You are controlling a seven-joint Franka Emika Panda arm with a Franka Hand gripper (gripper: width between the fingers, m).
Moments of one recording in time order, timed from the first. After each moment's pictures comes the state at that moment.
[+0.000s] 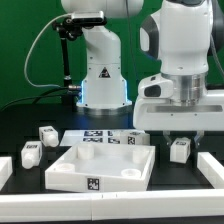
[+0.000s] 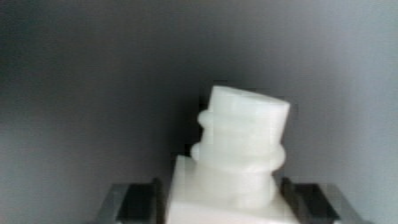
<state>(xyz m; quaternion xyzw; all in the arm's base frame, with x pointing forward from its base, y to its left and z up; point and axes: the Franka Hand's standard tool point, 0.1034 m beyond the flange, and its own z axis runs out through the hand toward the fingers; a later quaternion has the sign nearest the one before) 0.429 0.141 0.014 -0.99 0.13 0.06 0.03</state>
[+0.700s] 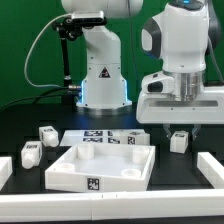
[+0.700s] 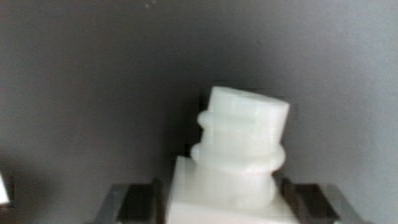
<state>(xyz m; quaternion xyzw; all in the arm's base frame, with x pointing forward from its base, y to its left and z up) 0.398 0.146 0.007 -0.99 0.09 0.05 0.02</state>
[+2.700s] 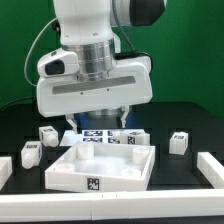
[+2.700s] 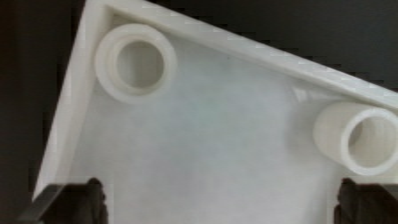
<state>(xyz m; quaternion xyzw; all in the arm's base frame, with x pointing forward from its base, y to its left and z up) 0.497 -0.044 0.070 -1.00 -0.02 0.07 0.05</state>
